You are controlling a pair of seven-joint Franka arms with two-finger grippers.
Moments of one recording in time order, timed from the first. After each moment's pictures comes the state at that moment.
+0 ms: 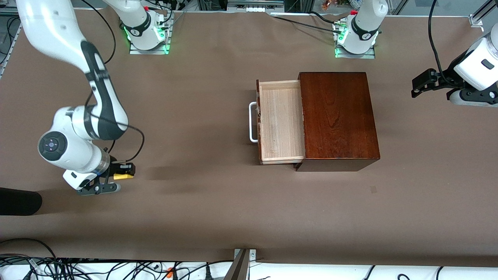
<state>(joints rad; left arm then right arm) -0.10 0.02 0.04 -1.55 0.00 1.51 -0.01 0.14 0.60 -0.01 -1.49 0.01 2.10 -0.01</state>
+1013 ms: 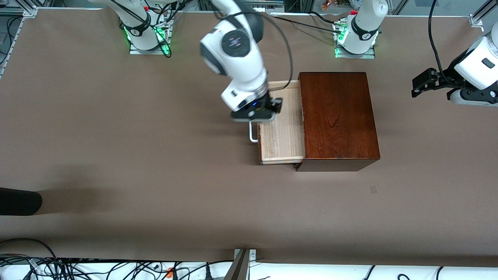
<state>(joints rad) -0.10 0.02 0.03 -1.55 0.00 1.51 -0.01 0.77 0.62 0.10 -1.29 0.06 2.12 0.92</state>
